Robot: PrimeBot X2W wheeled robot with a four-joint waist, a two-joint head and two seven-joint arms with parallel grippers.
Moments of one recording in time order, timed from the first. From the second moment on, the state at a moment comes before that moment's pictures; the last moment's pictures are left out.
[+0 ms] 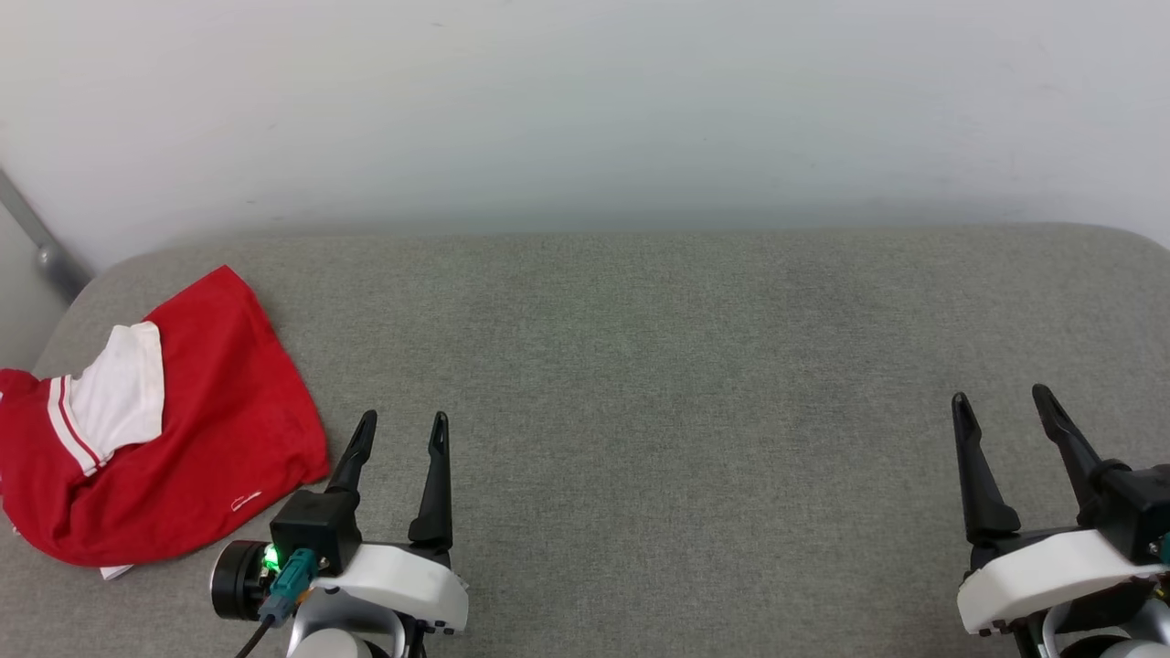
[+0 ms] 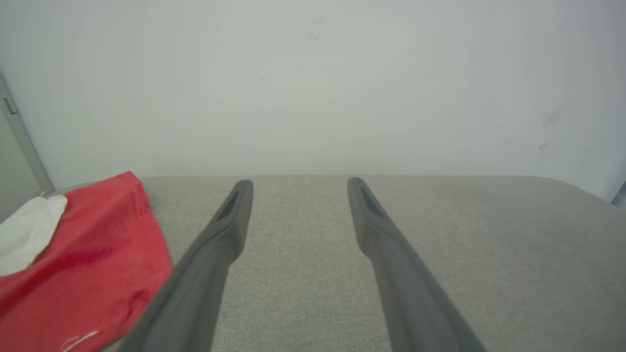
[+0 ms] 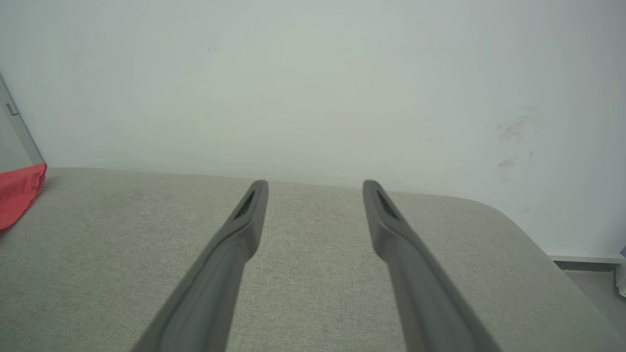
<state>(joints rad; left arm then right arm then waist) -0.11 0.08 -0.15 0.22 -0.19 0.01 -0.26 0.02 -0.07 -0.08 -0.12 0.04 0.13 0.00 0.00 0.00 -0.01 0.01</state>
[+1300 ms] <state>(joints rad) -0.11 0.05 -0.03 0.22 -0.23 0.00 -0.26 0.00 -0.11 0.05 -0.09 0.07 0.13 0.00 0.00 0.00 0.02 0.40</state>
